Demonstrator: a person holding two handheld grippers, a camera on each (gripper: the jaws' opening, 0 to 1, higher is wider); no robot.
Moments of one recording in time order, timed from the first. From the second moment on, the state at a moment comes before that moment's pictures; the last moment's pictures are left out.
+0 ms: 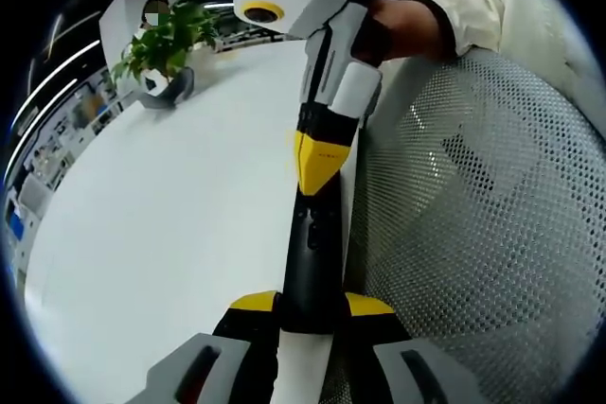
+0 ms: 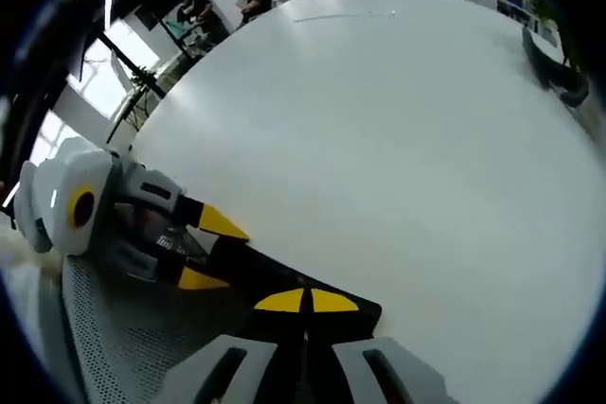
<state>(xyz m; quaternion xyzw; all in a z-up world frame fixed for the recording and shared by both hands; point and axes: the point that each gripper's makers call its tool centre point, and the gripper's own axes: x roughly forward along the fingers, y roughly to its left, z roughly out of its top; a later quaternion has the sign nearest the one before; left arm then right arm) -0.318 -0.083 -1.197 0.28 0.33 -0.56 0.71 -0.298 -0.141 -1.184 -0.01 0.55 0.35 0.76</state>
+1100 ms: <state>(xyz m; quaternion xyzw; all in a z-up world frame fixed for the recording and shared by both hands) -0.317 -0.083 -1.198 0.28 0.32 -0.56 0.71 -0.308 -0.132 -1.185 -0.02 0.56 0.38 0.74</state>
